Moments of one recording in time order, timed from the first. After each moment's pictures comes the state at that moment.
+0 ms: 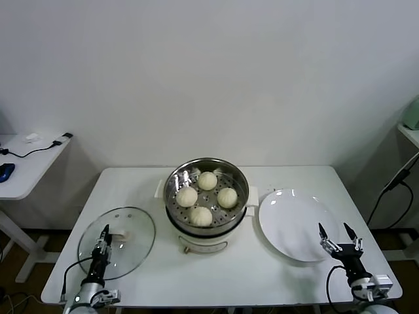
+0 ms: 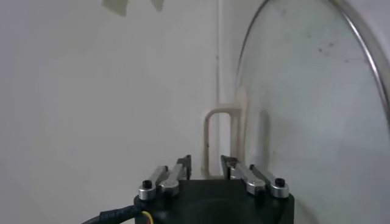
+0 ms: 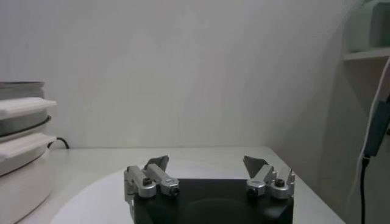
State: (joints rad) left arm 1.35 -1.27 -0.61 -1.33 1.27 -0.04 -0.45; right arm -1.52 1.12 0.69 1.66 0.50 0.19 -0.12
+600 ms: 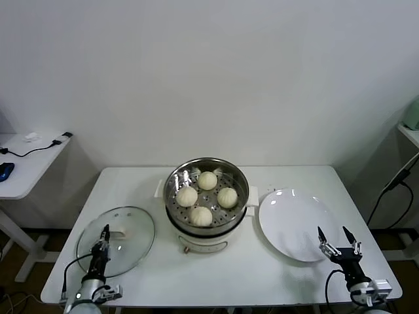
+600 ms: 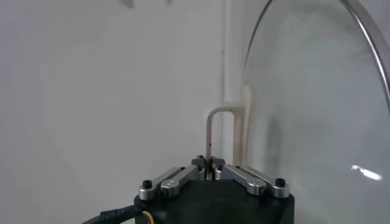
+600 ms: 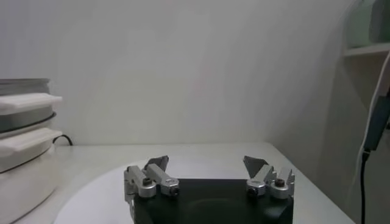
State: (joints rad) left arm 1.36 -1.29 -0.63 -1.41 1.25 0.00 -0.40; right arm -1.54 1.14 0.70 1.67 0.49 0.20 -0.13
